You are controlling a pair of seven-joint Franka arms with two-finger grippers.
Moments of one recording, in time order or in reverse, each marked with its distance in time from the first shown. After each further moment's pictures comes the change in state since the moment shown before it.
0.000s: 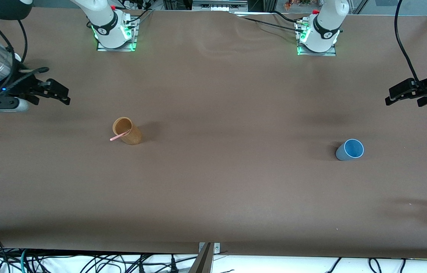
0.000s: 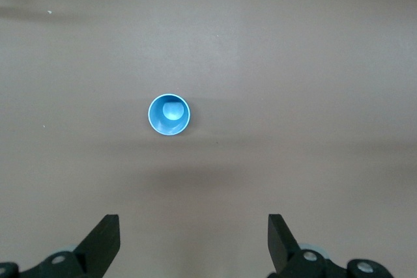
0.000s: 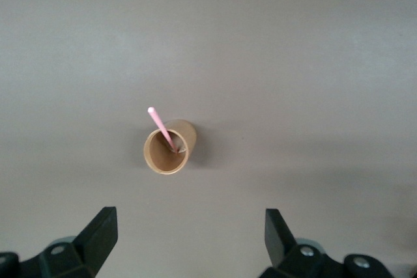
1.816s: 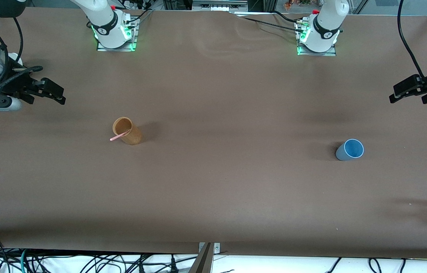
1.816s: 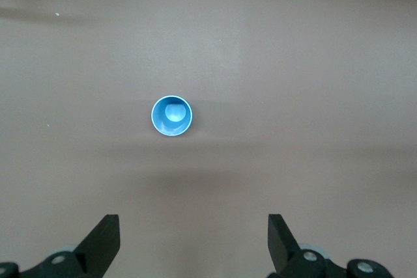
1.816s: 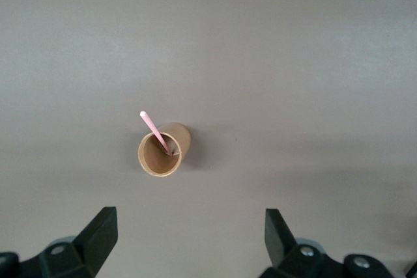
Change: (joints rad) left arm 0.000 -0.015 0.005 0.002 0.000 -0.002 -0.010; right arm -0.003 -0.001 -0.025 0.020 -0.008 -0.010 0.003
